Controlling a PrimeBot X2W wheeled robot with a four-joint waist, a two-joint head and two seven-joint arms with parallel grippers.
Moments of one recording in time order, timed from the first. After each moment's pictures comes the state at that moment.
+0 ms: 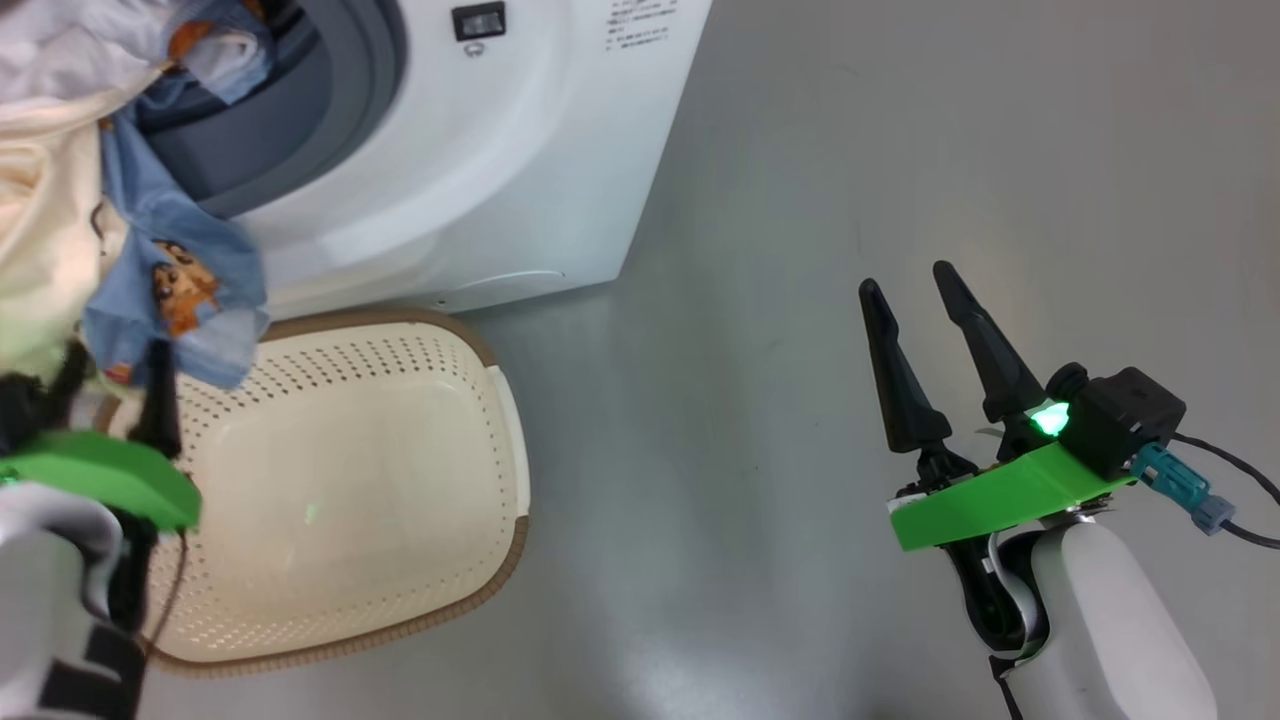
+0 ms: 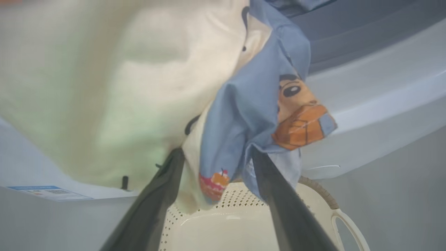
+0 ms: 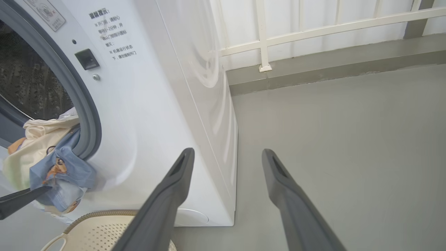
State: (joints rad) left arm -0.61 0.27 -0.05 0.80 -0.37 -0.13 -0.26; right arm -0.37 -0.06 0.13 0.17 0.34 0.13 -0.26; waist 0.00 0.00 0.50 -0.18
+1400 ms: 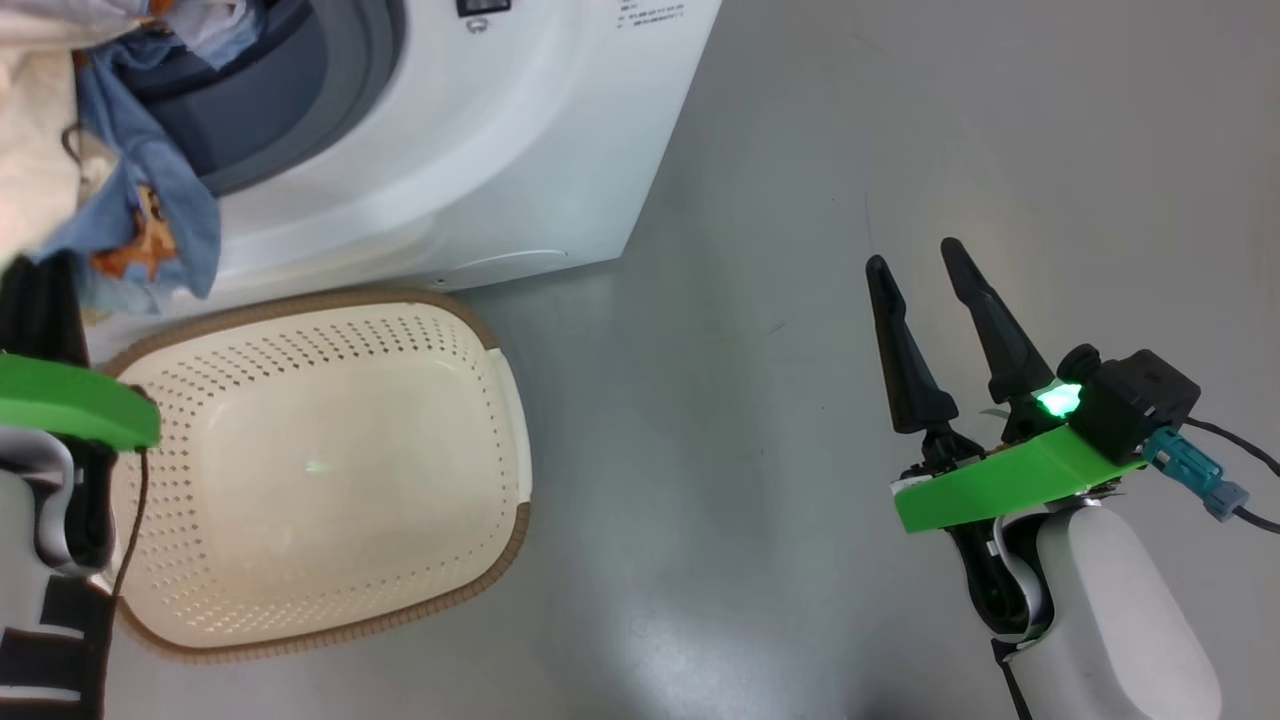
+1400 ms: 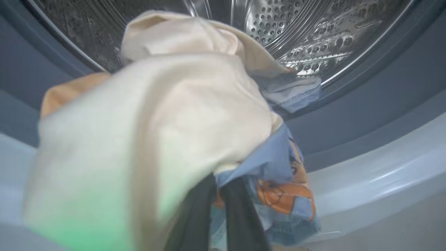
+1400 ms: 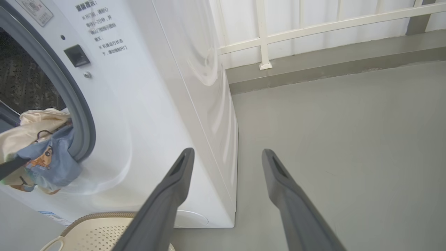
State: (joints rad) left arm -0.65 0.30 -0.02 0.60 -0.41 -0.13 -0.26; right arm -0.39 -0.06 0.13 0.16 0.35 0.13 -0.26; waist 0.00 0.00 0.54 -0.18
